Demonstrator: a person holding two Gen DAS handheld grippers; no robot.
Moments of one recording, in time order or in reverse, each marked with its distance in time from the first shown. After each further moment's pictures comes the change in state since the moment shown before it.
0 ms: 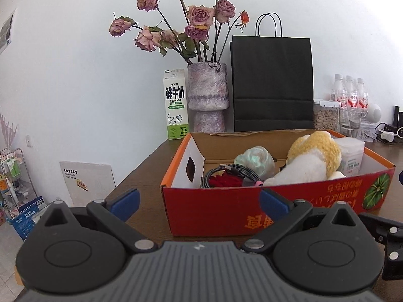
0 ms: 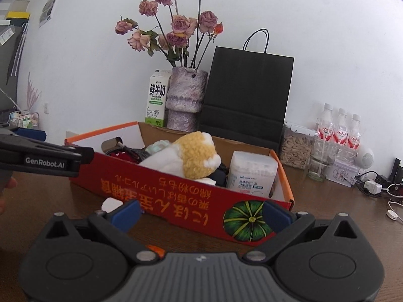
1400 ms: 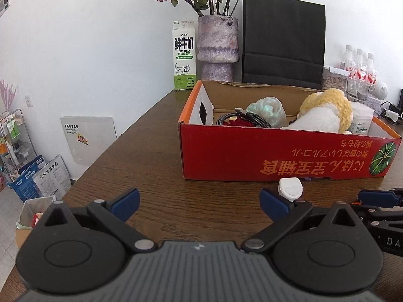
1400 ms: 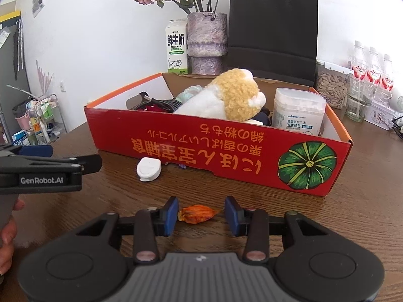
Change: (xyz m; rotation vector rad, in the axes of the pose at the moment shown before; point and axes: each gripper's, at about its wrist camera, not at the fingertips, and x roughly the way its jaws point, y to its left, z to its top) left arm 0.006 0.021 -0.021 -0.059 0.225 -0.005; right arm 0.033 0.017 -0.006 0.122 0.271 0.157
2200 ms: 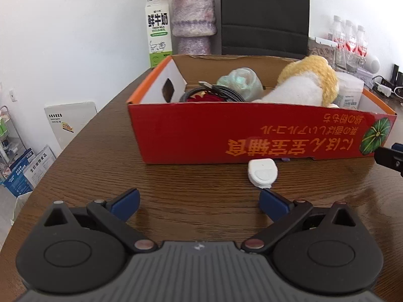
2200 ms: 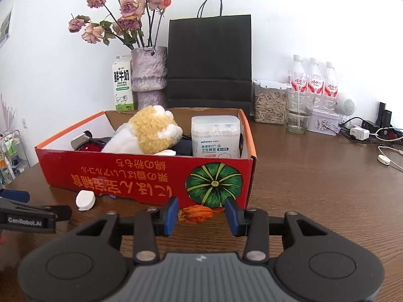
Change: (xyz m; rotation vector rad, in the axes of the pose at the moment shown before) left arm 0.026 -0.043 0.002 0.070 0.120 -0.039; right arm -0.031 -0.053 -0.006 0.096 -0.160 -0.189
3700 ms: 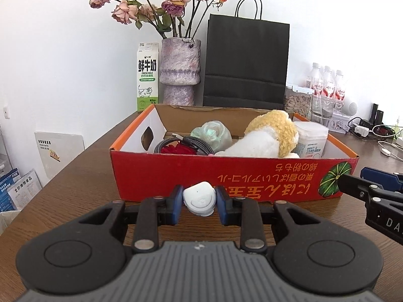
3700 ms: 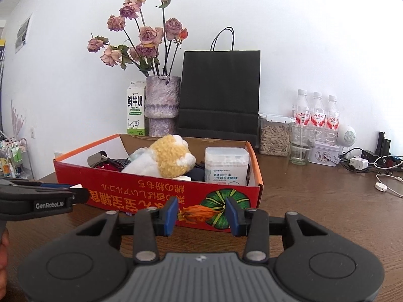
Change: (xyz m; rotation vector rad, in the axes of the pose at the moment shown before) left arm -0.041 -0.014 0.002 -0.063 -0.240 -0.080; right arm -0.030 0.017 -0.002 -0.059 -0.160 0.015
